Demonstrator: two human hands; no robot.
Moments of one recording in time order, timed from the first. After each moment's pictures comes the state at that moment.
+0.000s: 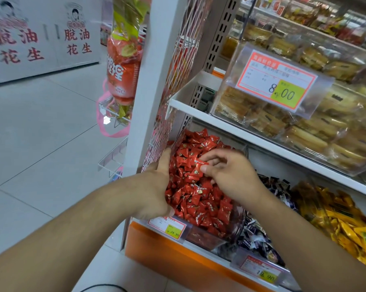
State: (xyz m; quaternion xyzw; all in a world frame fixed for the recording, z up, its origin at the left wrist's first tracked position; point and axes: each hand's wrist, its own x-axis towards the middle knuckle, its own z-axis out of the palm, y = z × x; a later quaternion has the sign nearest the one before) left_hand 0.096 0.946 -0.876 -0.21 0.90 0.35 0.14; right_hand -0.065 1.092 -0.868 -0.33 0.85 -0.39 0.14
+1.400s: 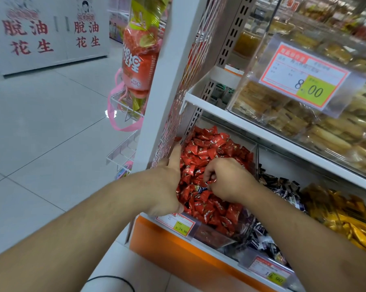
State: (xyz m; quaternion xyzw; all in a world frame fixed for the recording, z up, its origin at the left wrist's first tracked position) left_hand 0.093 0.943 -0.888 -0.22 0.91 0.34 0.12; right_hand -0.088 1.070 -0.902 -0.42 0.90 -0.01 0.09
